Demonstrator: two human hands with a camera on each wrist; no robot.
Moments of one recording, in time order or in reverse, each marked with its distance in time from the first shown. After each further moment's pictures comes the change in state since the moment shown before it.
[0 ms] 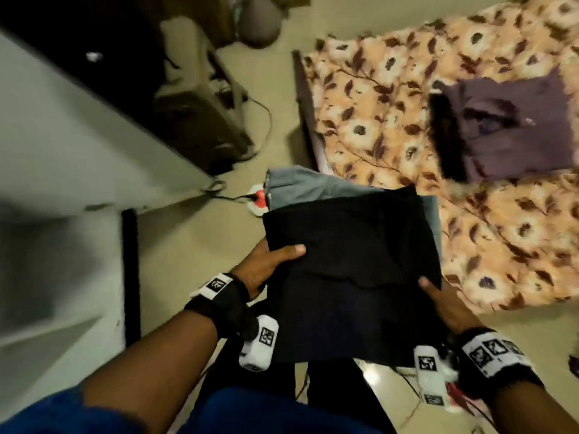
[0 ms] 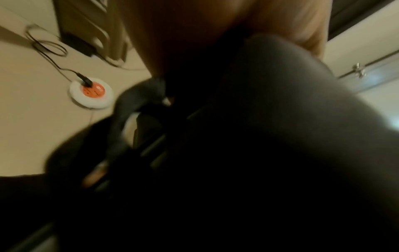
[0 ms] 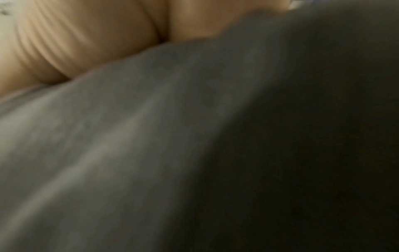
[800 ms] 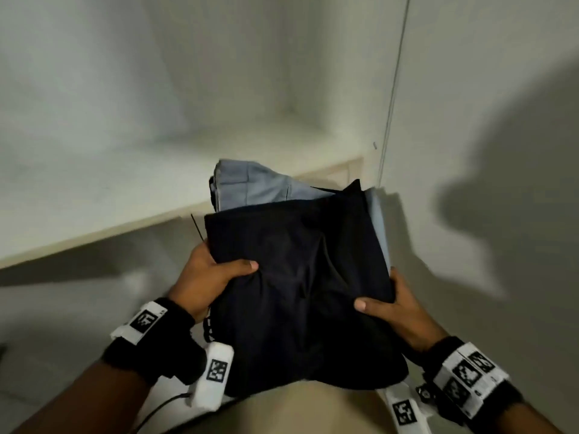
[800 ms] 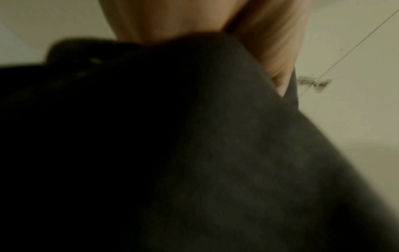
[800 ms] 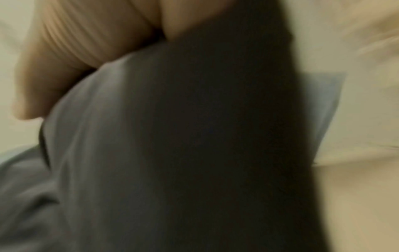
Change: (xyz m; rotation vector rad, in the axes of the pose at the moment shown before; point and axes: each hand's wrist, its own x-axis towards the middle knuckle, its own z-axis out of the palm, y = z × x) left_hand -0.472 0.118 -0.440 -0.412 1.484 0.841; right_hand -0.163 -0.253 0.784 -0.572 -1.439 -0.442
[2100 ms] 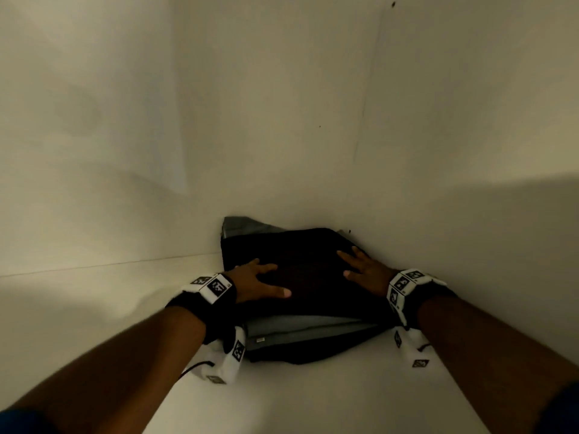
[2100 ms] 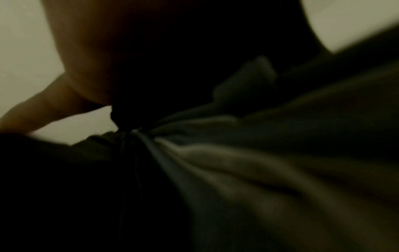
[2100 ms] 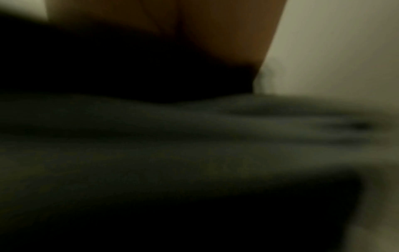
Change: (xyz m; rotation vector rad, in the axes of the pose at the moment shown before) left_hand 0.519 0.087 -0.102 0.955 -0.294 -0.199; right_hand 0.608 -0.197 0.097 -1.575 -0.238 -0.127
